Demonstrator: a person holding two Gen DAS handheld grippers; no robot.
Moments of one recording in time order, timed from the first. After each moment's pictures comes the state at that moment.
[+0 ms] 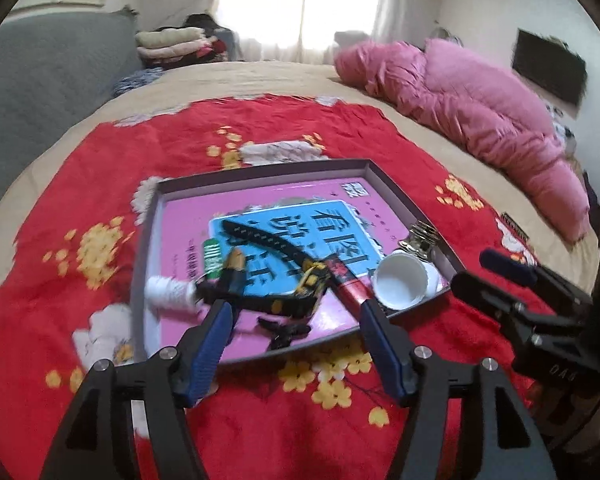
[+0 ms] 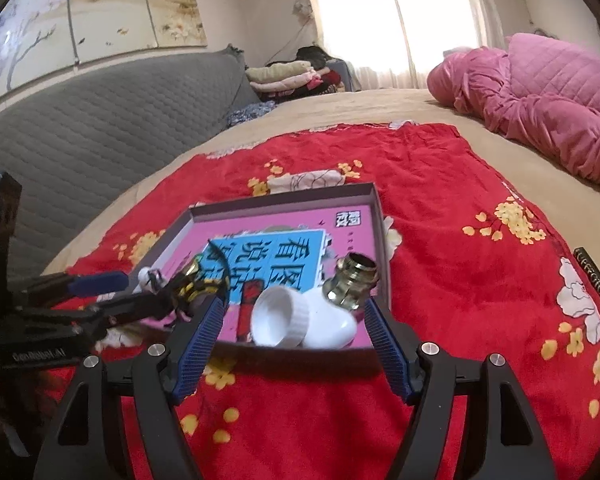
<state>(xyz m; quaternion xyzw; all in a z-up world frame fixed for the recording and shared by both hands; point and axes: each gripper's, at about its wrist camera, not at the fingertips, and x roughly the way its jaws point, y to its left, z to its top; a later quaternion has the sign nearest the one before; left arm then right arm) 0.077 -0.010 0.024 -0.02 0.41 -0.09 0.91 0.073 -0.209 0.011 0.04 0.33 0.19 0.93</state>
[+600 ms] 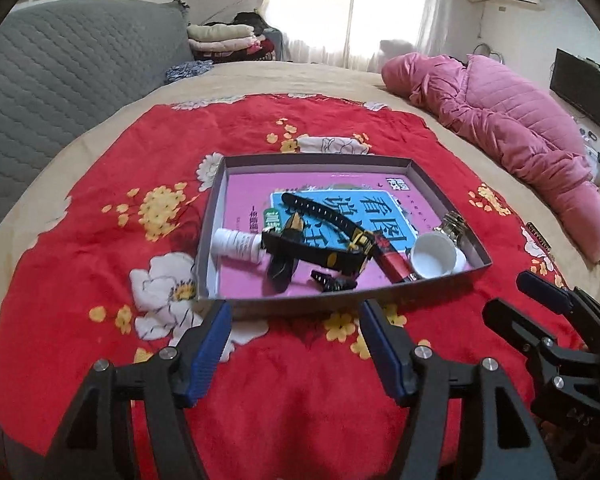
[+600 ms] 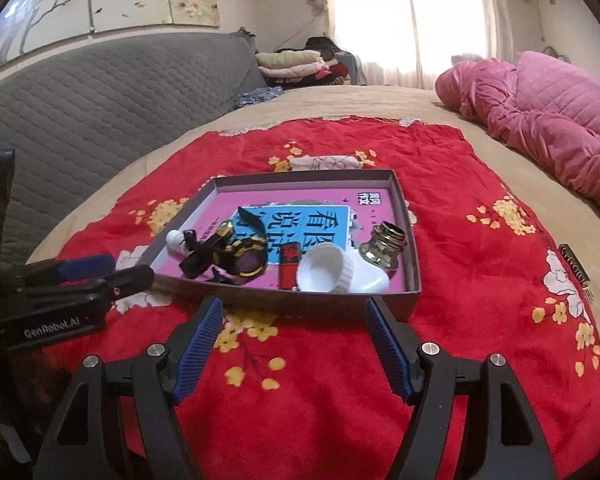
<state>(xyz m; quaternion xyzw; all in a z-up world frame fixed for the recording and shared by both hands) 0.030 0.014 0.023 -0.04 0.41 -0.01 0.91 0.022 -0.175 0.025 0.00 0.34 0.18 0.92</state>
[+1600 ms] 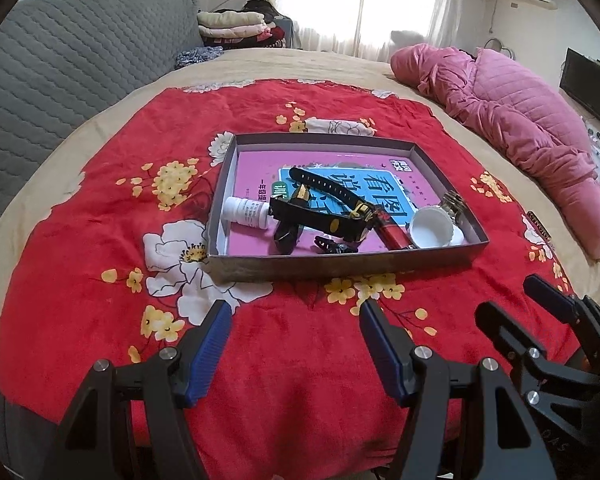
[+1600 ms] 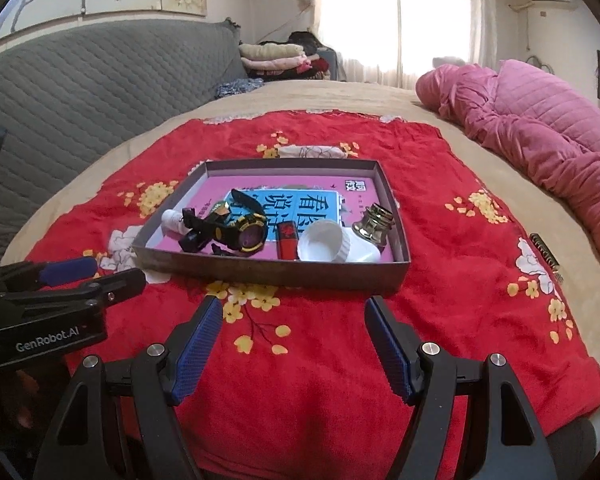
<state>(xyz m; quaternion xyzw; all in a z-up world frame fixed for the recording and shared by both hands) 0.006 0.013 0.023 -0.05 0.43 0.00 0.90 -0.007 -0.157 0.024 -0.03 0.35 0.13 0.93</state>
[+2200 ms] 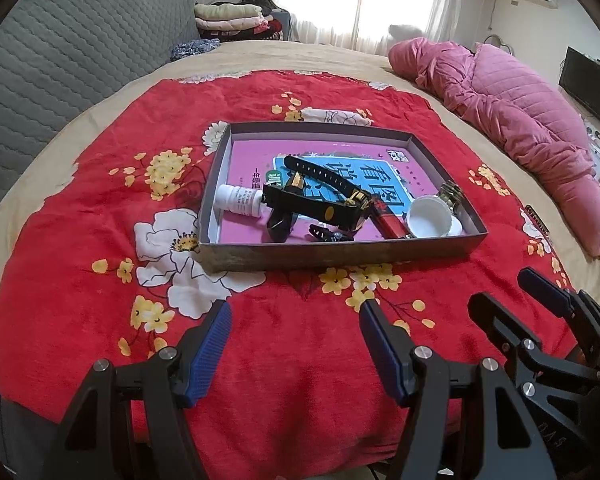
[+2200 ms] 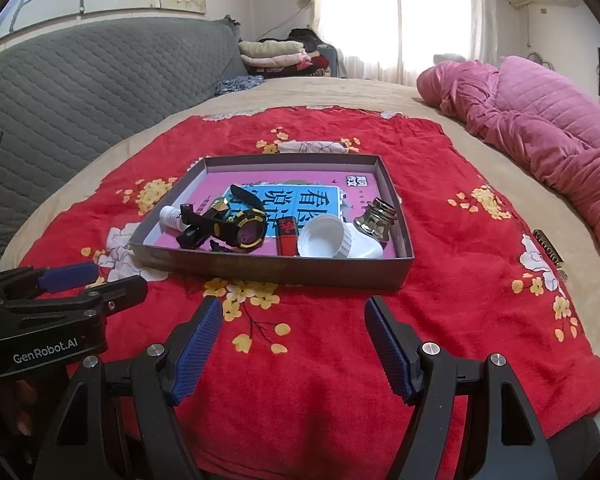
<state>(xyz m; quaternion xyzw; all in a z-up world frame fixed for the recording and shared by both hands) 0.007 0.010 0.015 -0.05 0.45 0.00 0.89 -0.003 -0.157 0.018 -0.03 0.35 0.13 0.93</state>
